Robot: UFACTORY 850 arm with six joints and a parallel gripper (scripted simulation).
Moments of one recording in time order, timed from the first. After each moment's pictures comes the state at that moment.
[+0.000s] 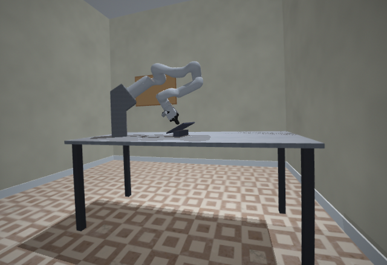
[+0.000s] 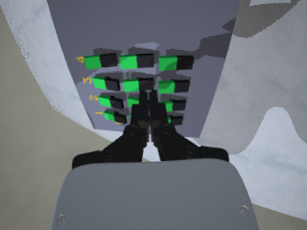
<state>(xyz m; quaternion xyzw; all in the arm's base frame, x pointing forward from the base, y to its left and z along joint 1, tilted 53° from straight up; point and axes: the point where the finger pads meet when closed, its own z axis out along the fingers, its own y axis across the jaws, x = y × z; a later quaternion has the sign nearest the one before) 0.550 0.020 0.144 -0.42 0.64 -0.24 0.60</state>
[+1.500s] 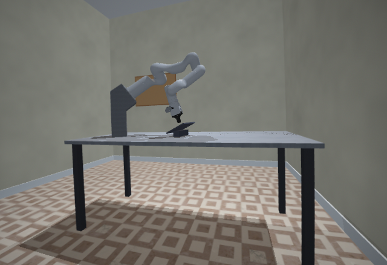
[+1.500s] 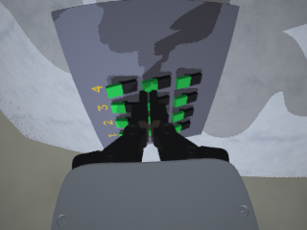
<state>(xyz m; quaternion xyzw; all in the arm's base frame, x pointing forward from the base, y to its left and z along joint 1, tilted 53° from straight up) 0.567 -0.022 0.155 -0.51 0.67 -0.13 0.52</state>
